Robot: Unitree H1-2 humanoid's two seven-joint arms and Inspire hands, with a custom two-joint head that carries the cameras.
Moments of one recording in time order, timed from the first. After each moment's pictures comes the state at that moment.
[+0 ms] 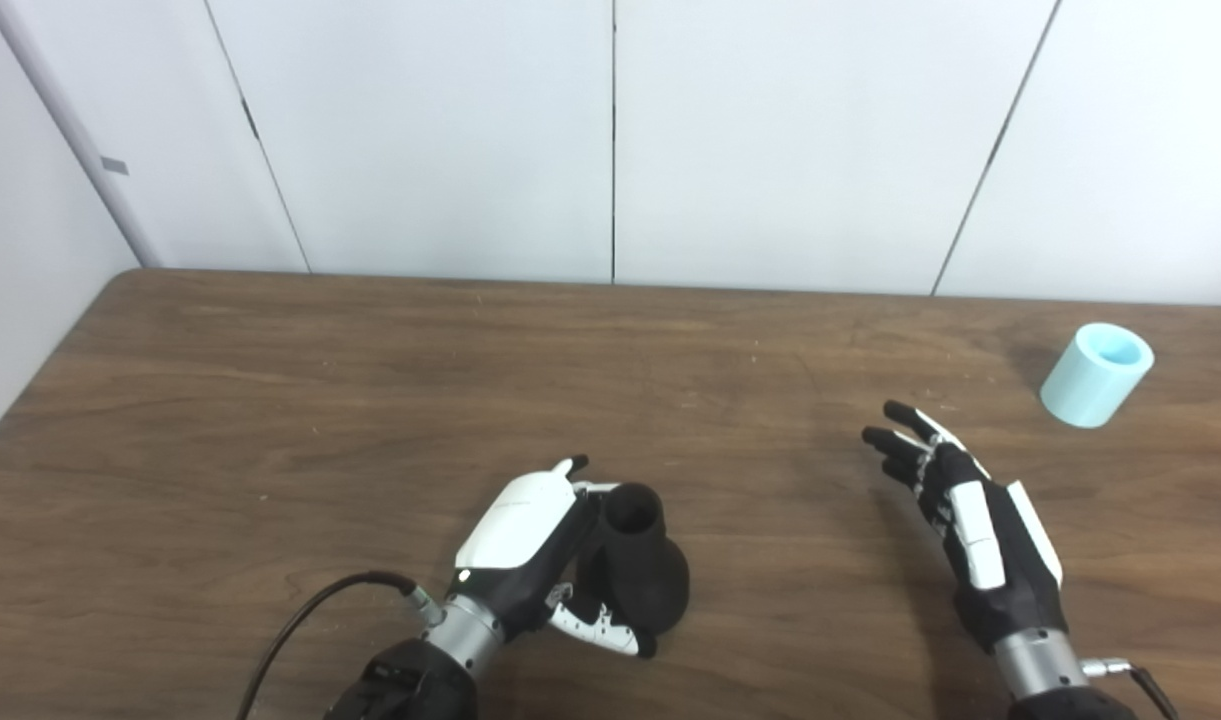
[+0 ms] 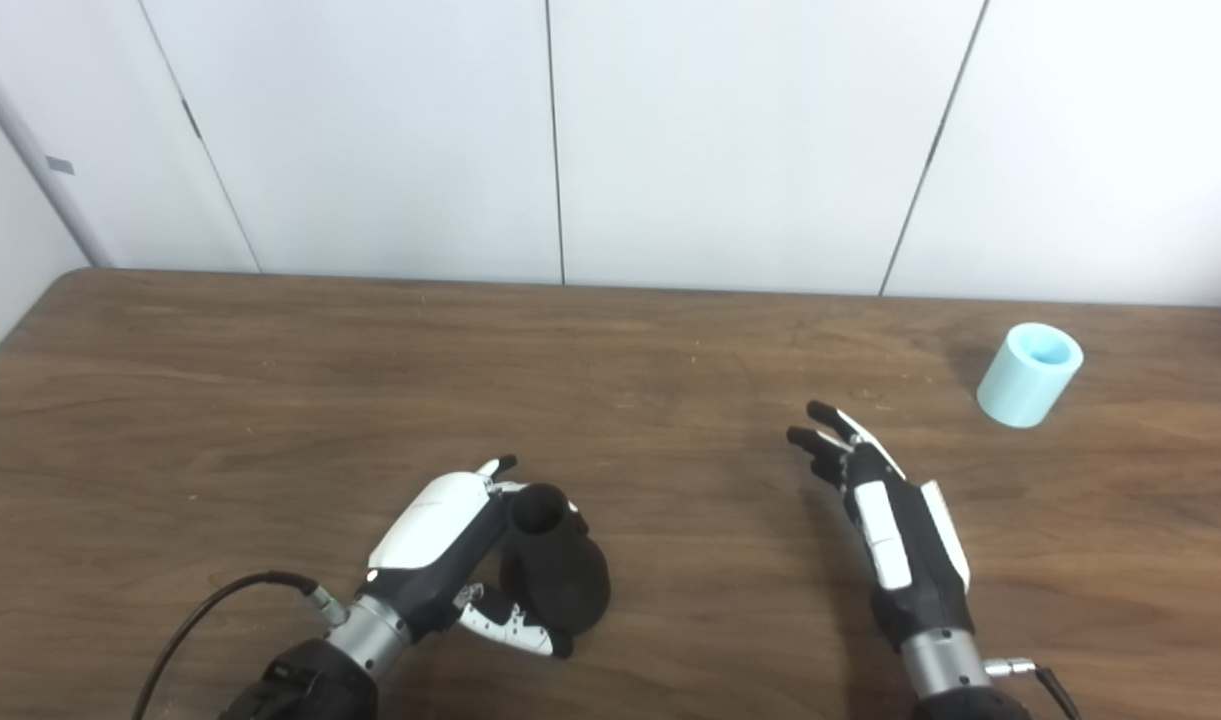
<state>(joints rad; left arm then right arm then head) -0.04 0.25 -0.41 -0.36 0.77 0.19 -0.22 0.02 -0.09 -0.04 -0.25 0.02 0.12 0.09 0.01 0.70</state>
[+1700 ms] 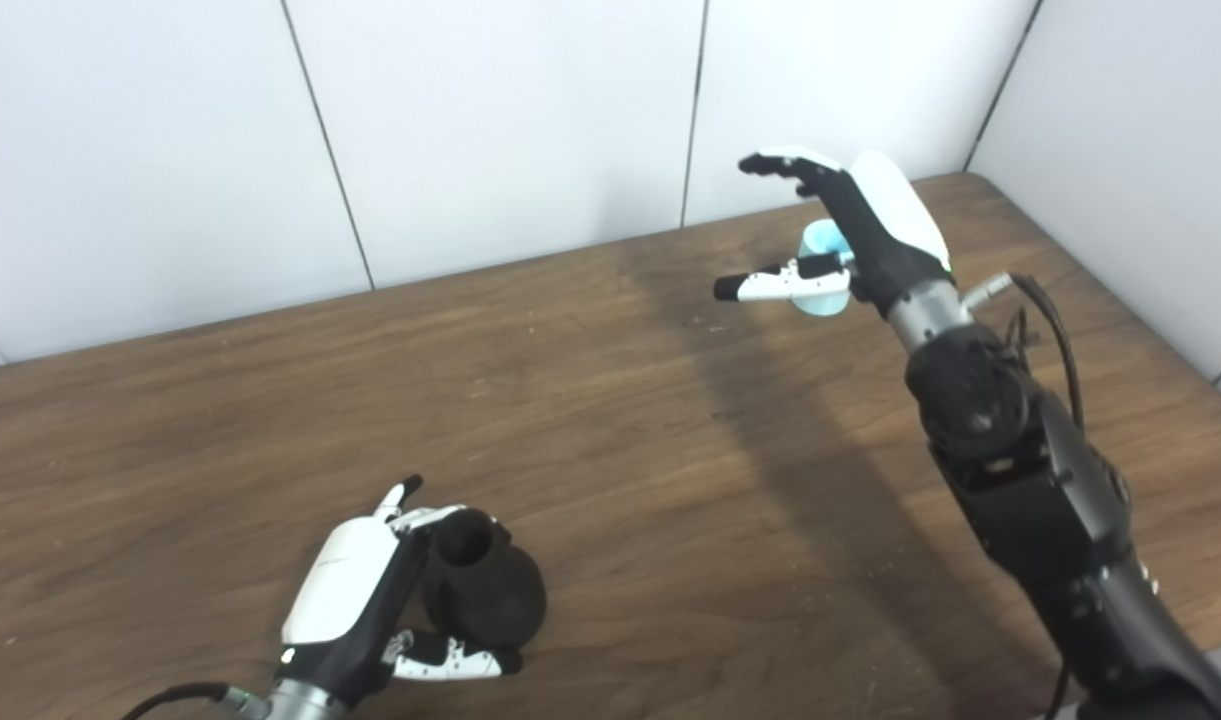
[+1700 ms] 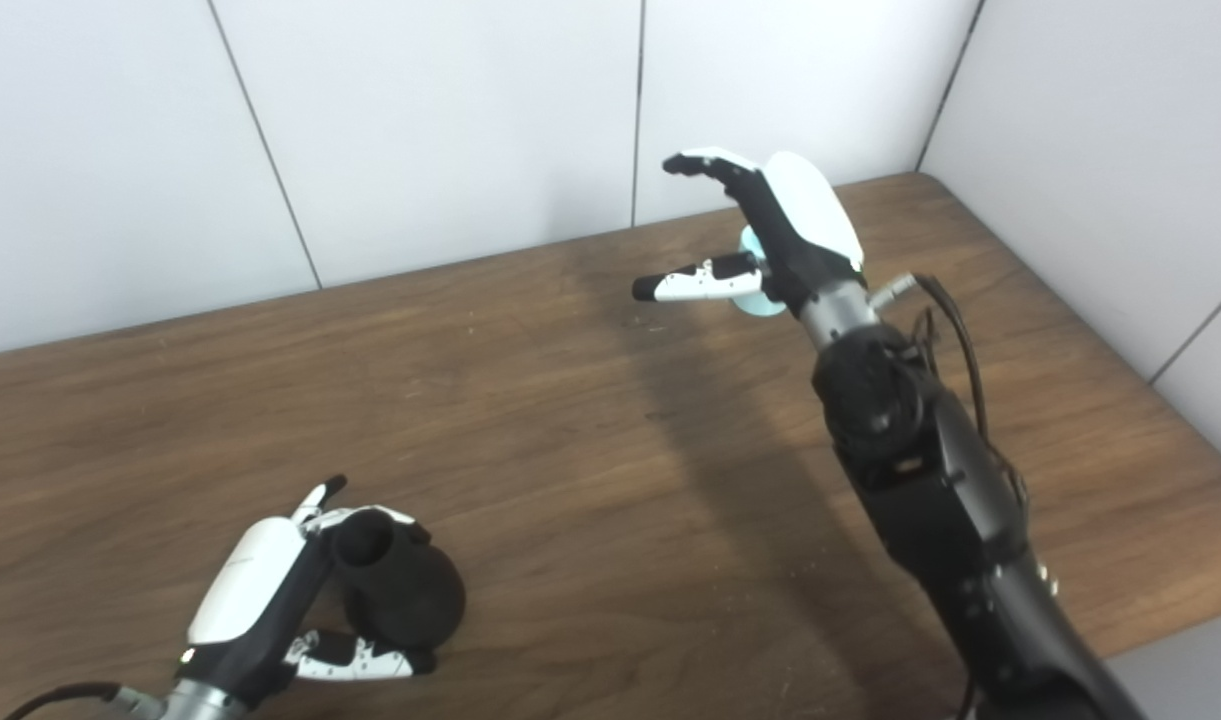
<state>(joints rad) -0.03 0.27 -0.37 -0.24 0.69 -0.03 -0.17 -0.36 -0.52 0.01 -0.20 -0.55 0.31 0.08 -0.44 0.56</state>
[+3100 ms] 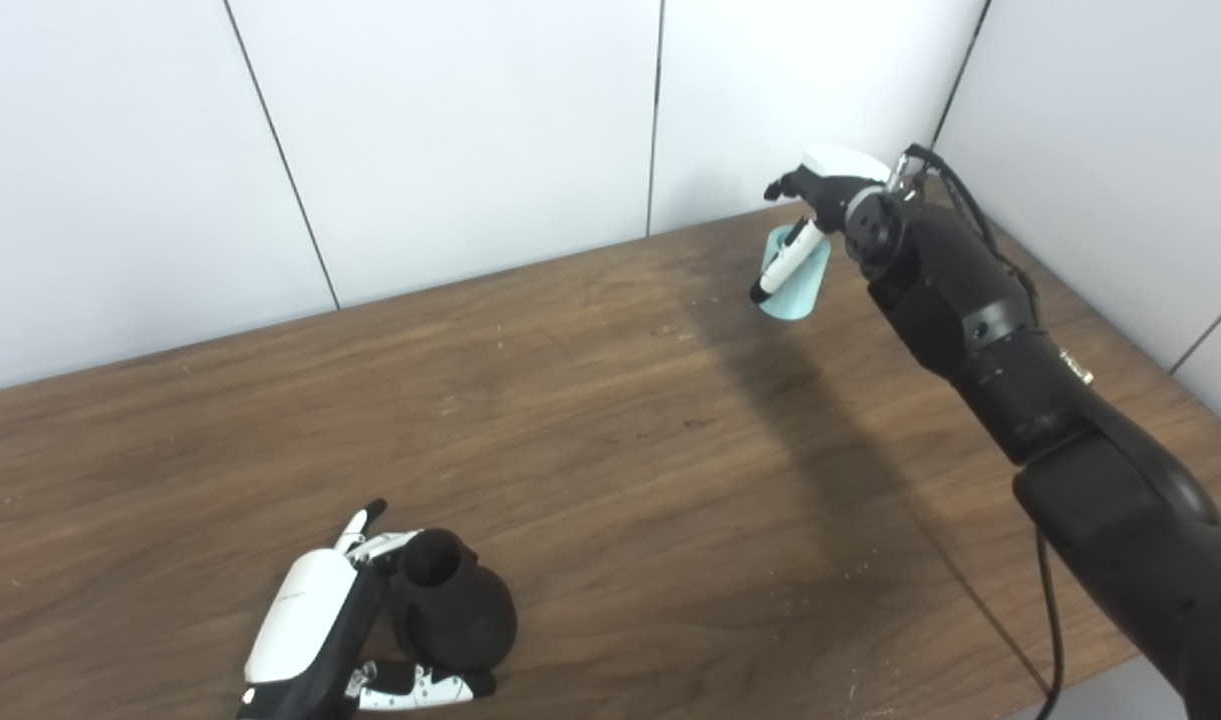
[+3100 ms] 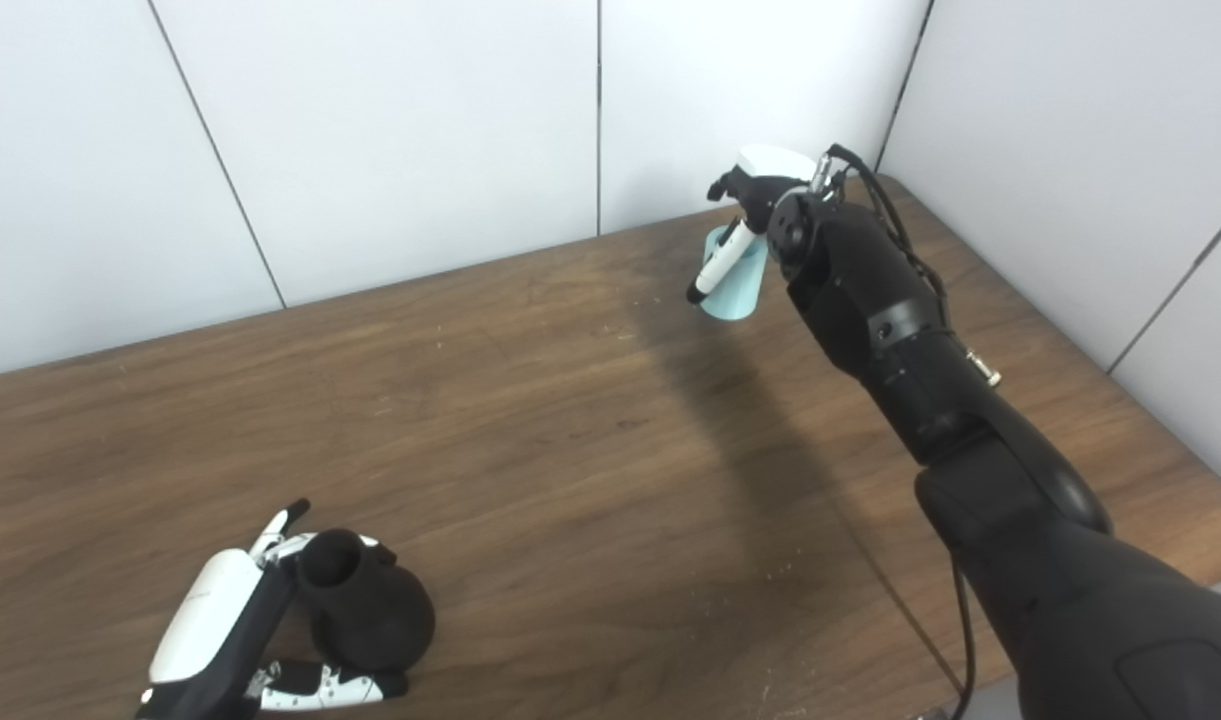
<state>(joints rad) -0.02 0.28 -0.35 -0.21 0.66 -0.09 -0.15 -0.73 -0.62 0.18 0.45 -0.82 0.46 0.43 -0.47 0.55</state>
